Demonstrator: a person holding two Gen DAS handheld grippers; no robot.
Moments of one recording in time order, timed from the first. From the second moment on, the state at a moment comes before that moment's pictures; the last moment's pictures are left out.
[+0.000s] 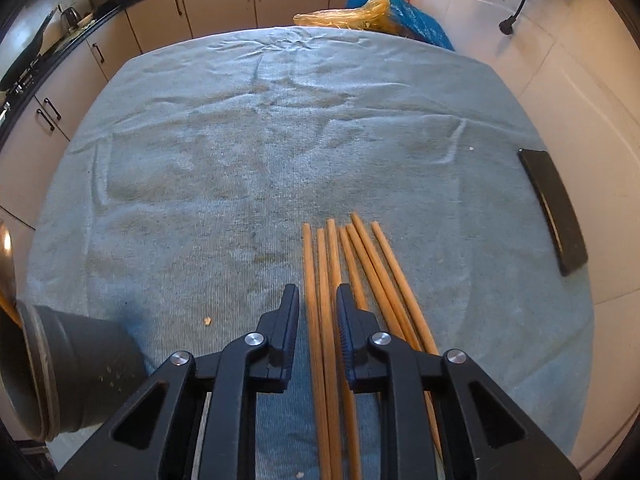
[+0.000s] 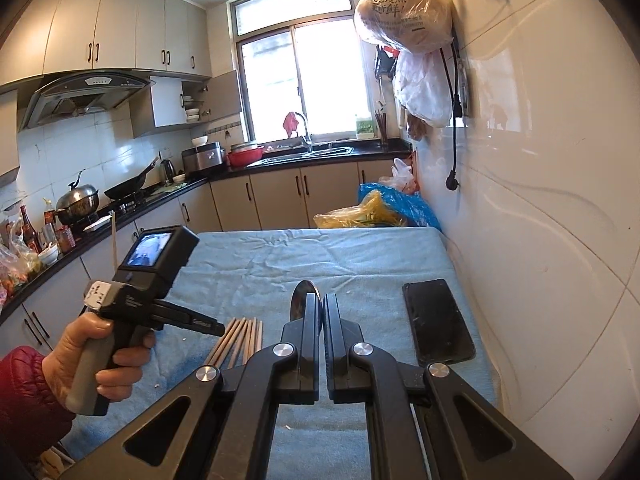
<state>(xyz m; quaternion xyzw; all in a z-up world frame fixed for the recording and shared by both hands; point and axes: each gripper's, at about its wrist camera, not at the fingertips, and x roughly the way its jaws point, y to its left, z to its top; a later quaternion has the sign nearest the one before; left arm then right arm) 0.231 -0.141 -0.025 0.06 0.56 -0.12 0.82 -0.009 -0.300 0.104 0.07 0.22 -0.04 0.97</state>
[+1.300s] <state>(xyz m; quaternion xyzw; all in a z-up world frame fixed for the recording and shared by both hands) 0.153 -0.093 0.073 0.03 0.40 -0.16 0.90 0.025 -0.252 0.102 0.00 0.22 -0.05 0.97</state>
